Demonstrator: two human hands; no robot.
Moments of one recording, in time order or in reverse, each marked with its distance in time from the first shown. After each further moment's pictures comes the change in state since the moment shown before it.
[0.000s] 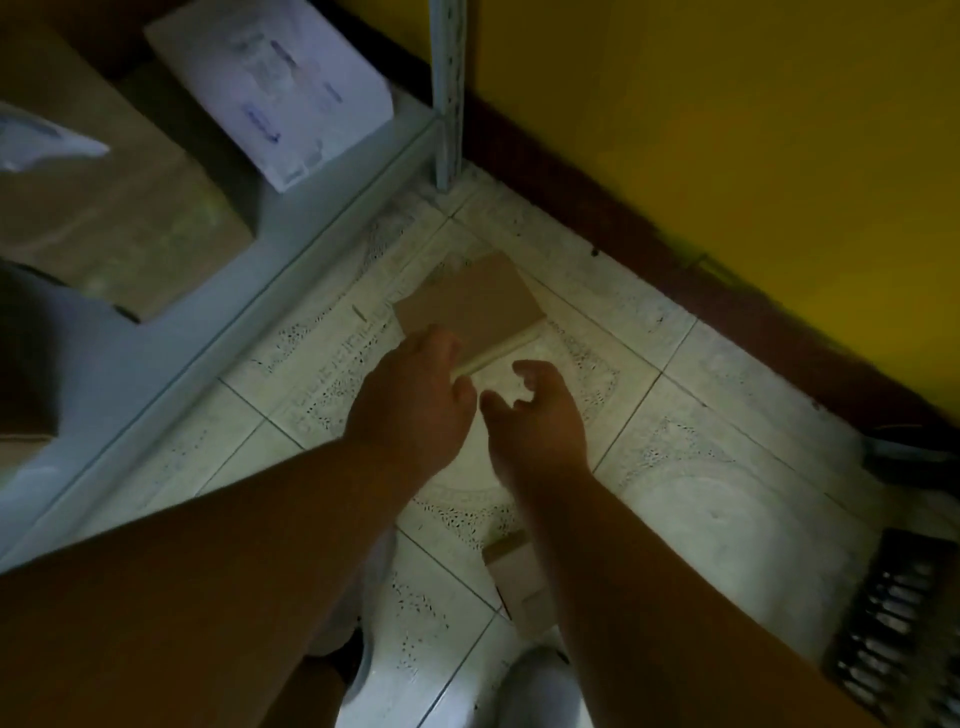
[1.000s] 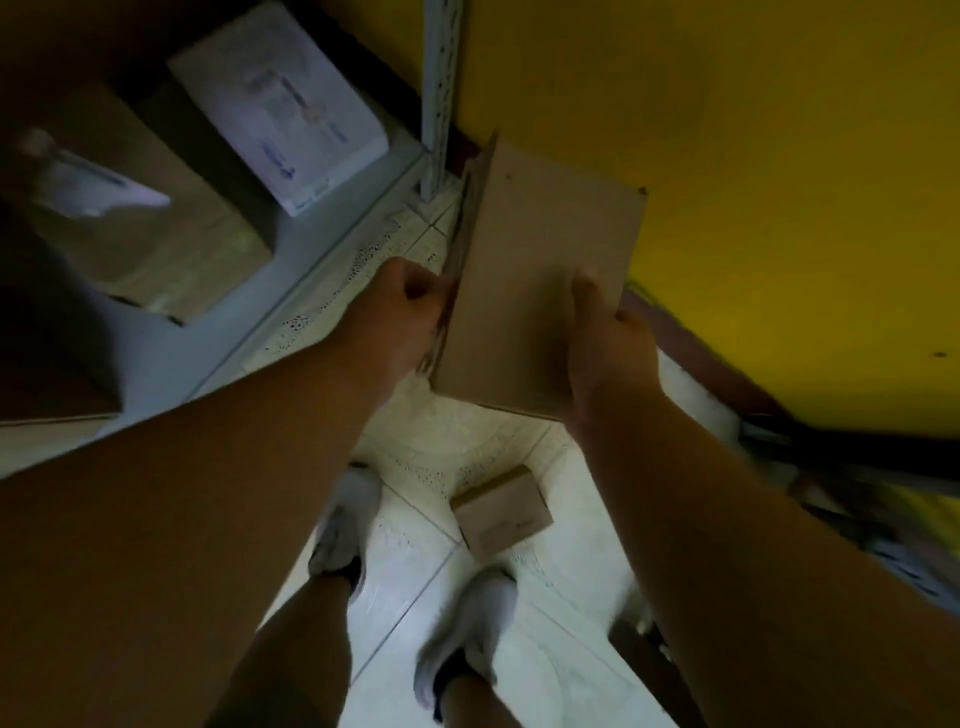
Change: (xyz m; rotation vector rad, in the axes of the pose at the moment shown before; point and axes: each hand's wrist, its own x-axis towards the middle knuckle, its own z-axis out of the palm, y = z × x) left_hand 0.008 0.102 -0.184 -0.621 -0.117 -0.346; right_hand -0.074 -0.204 -0.149 0.256 0.210 0.245
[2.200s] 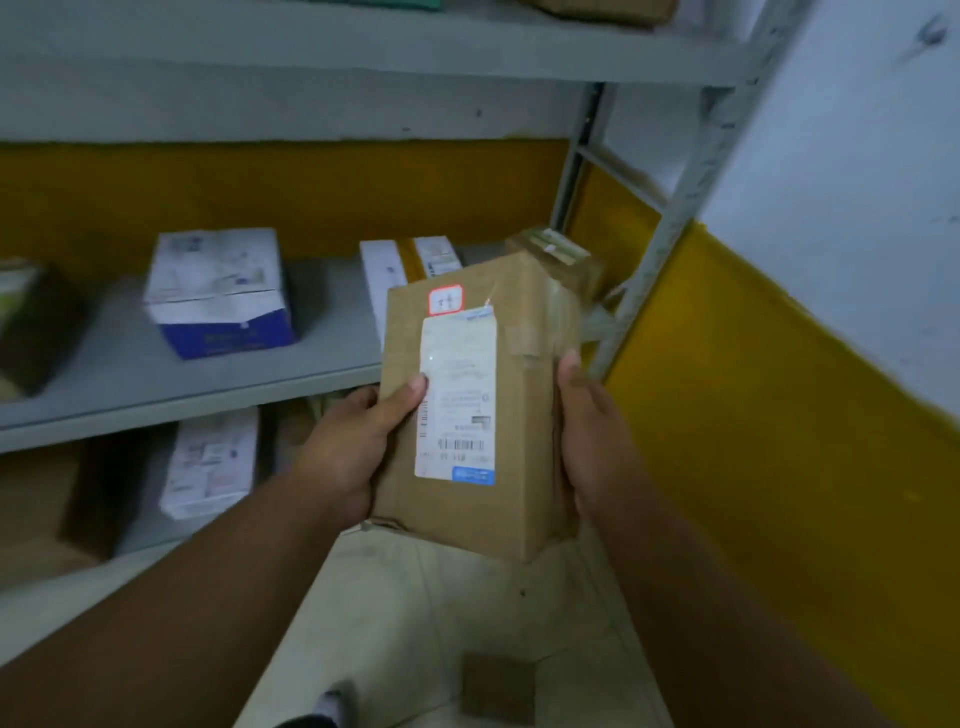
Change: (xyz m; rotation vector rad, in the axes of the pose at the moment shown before) left_hand -0.529 0.107 -0.145 -0.985 0.395 0.243; right_hand -0.417 -0.114 -0.218 -0.133 -0.825 -0.796
